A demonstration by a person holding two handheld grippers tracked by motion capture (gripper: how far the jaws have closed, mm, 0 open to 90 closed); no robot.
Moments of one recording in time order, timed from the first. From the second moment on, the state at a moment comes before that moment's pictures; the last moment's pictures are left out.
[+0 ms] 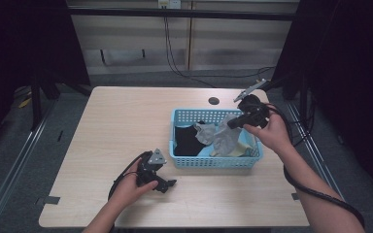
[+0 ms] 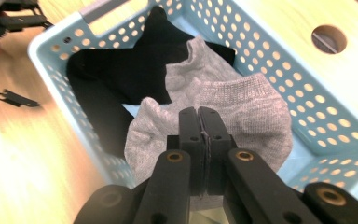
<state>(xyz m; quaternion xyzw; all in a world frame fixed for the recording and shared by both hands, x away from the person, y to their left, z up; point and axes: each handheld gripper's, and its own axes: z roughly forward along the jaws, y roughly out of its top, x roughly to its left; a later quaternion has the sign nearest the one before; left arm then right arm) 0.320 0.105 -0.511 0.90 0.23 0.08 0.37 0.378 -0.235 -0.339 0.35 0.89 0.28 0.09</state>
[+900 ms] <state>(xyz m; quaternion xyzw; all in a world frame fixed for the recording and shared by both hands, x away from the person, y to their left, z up) 0.319 0.105 -0.511 0.90 0.23 0.08 0.37 0.266 -0.222 -0.359 0.23 0.92 0.31 0.02</state>
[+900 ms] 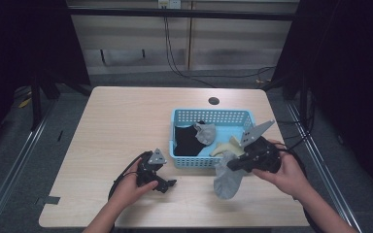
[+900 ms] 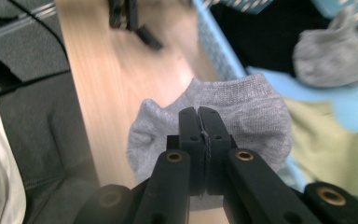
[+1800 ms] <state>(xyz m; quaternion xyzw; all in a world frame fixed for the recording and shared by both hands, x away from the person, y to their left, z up) 0.319 0.105 -0.511 0.90 0.23 0.08 0.37 0.255 -0.212 -0.416 0.24 0.94 0.26 -0.02</state>
